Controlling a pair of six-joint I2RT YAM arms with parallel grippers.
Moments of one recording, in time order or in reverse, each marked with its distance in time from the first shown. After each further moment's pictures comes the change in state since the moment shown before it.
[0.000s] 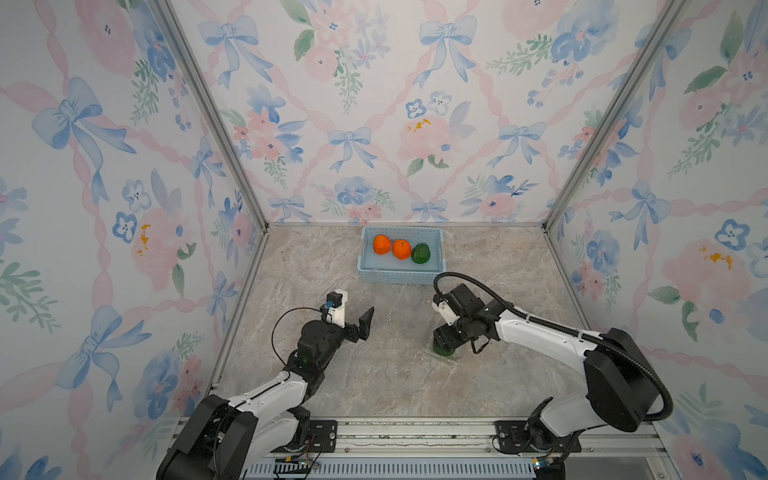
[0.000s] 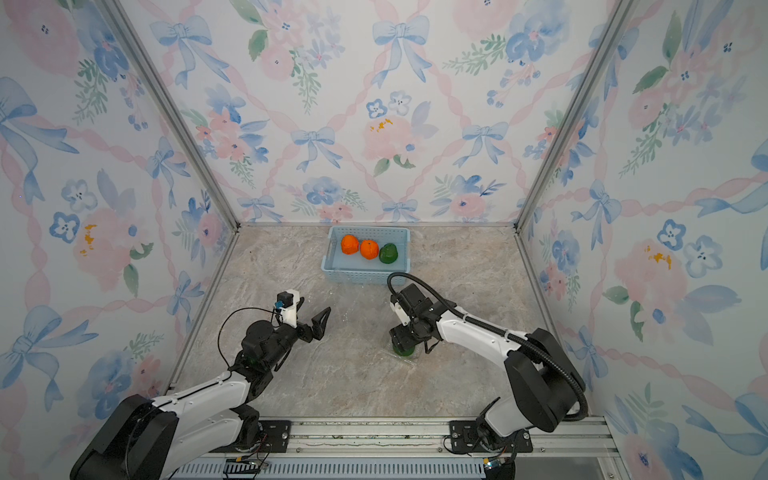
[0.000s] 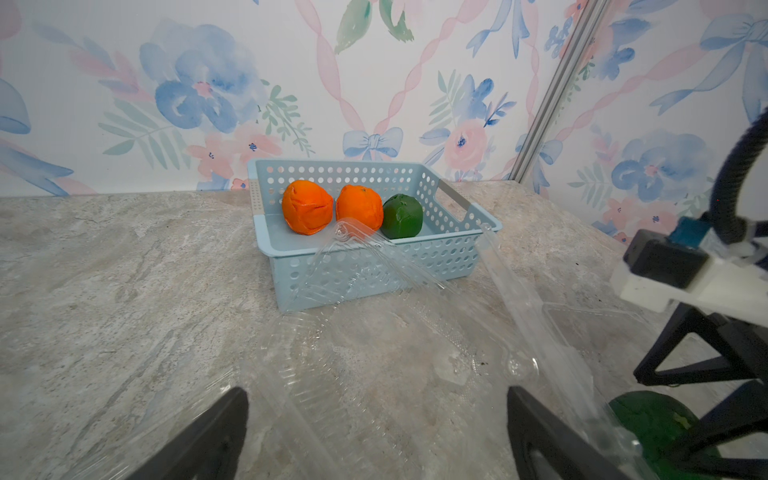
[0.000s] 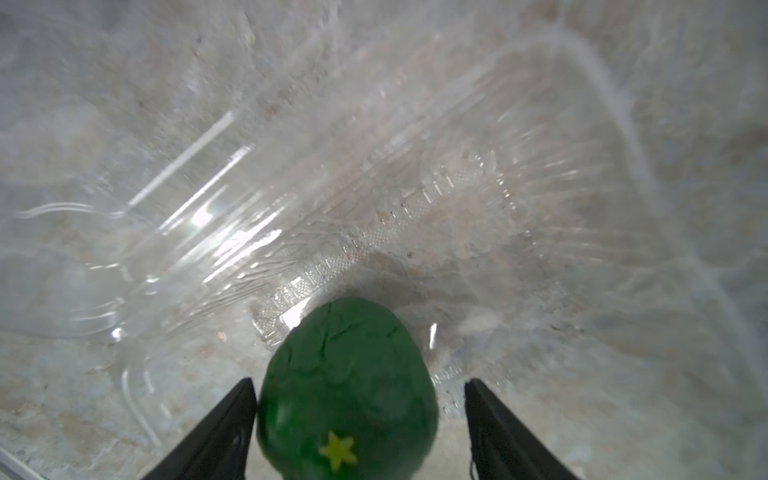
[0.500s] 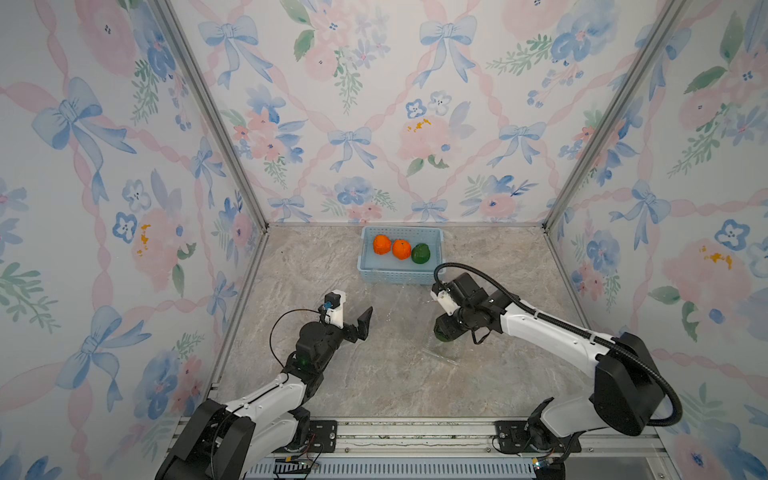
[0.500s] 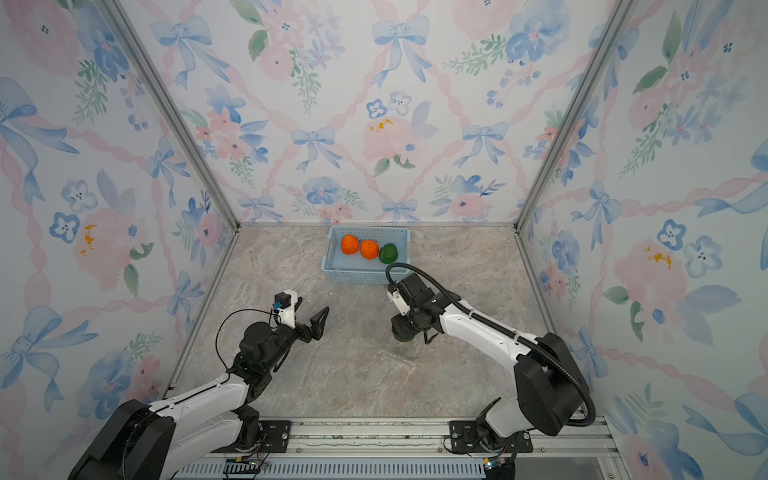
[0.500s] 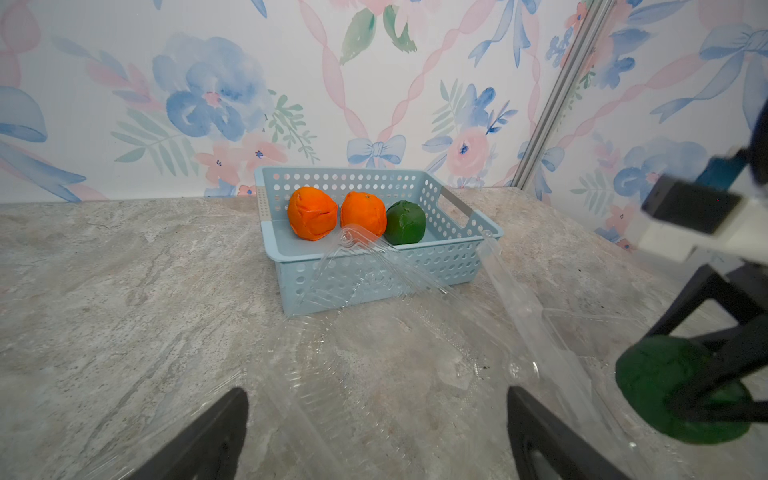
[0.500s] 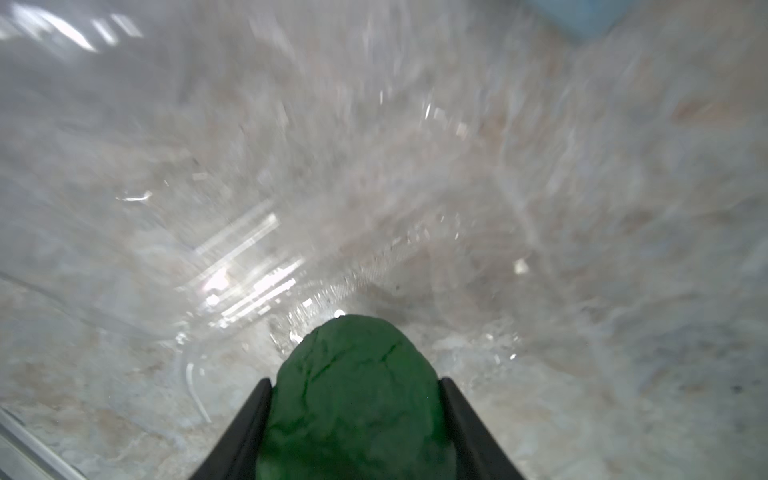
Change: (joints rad) left arm 0.005 -0.023 -0.011 0.000 -0.011 0.000; right arm -0.026 -0.077 0.150 -0.061 0.015 -0.071
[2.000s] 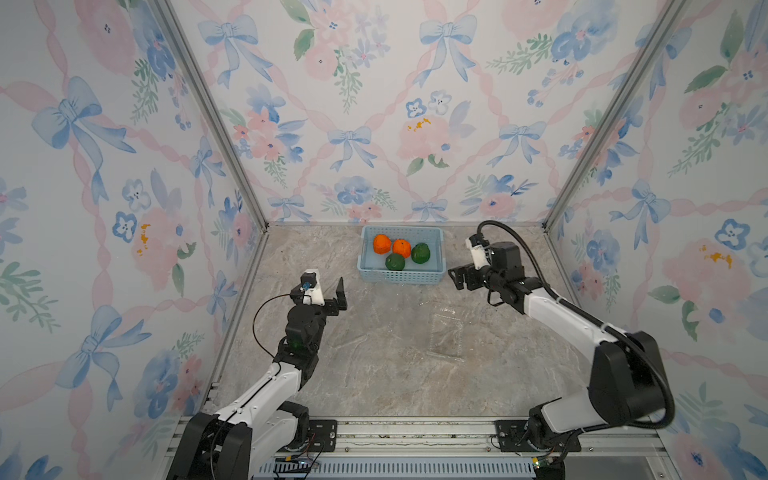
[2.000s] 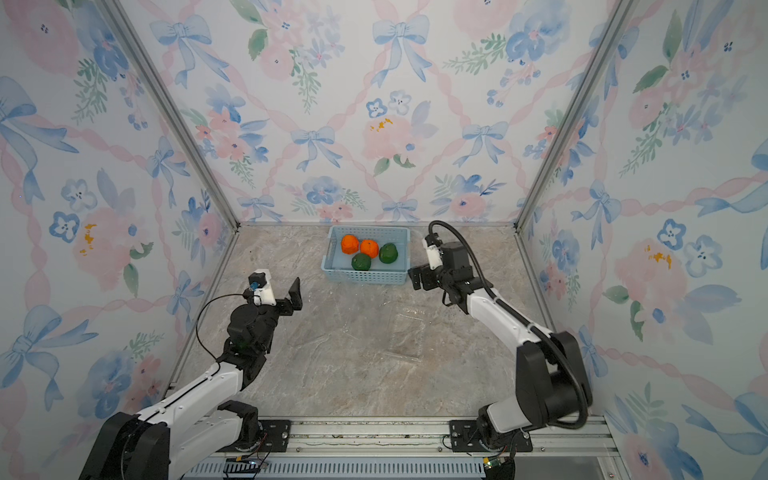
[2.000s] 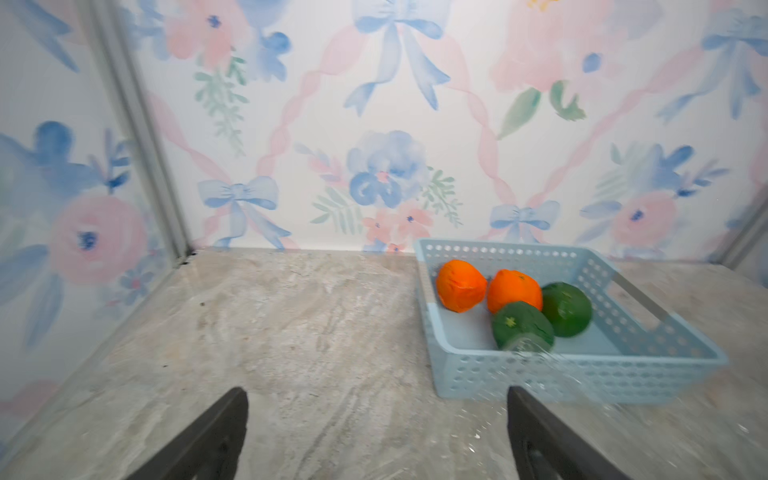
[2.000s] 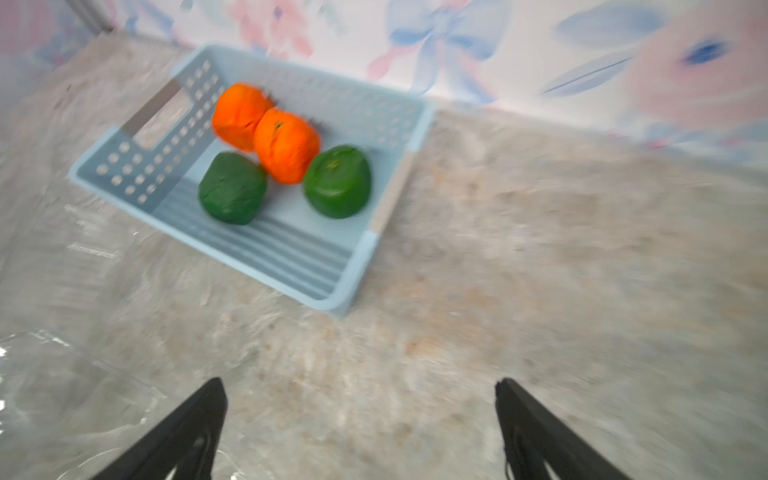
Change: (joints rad) left arm 0.191 -0.038 0.131 -0.091 -0.307 0.080; right arm -0.354 -0.071 -0.155 0.589 -0.025 -0.084
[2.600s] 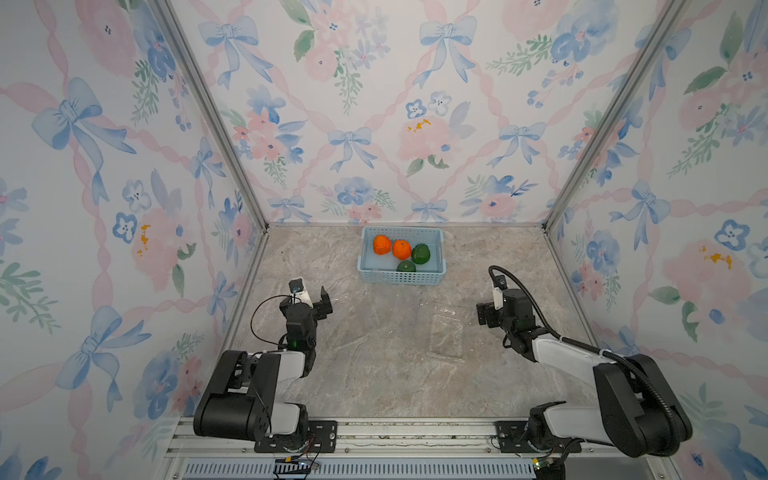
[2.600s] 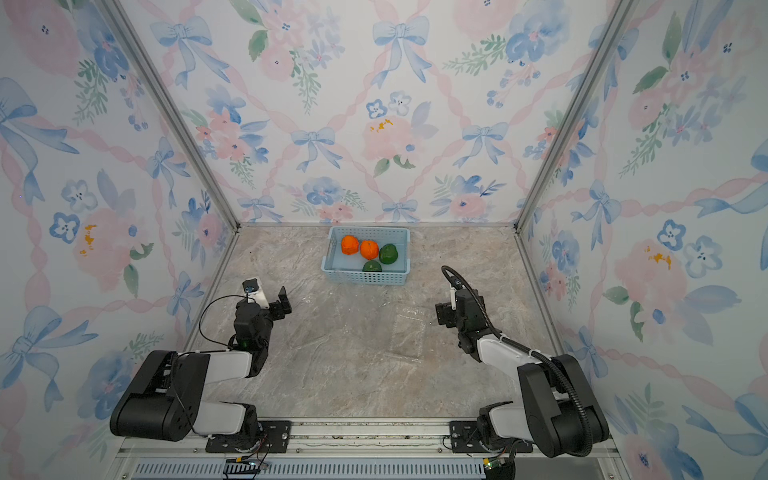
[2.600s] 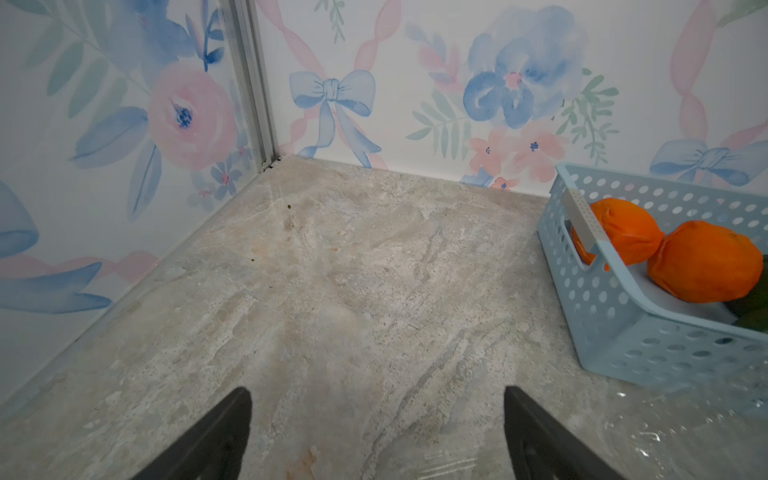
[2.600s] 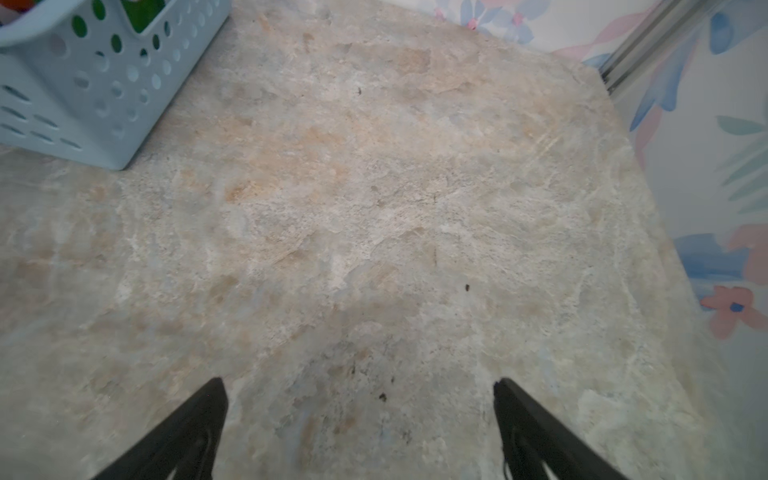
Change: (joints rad) left arm 0.123 0.379 -0.019 0.227 -0.042 -0.053; right arm -0.068 -0.052 -0.454 0.366 0.307 -0.064
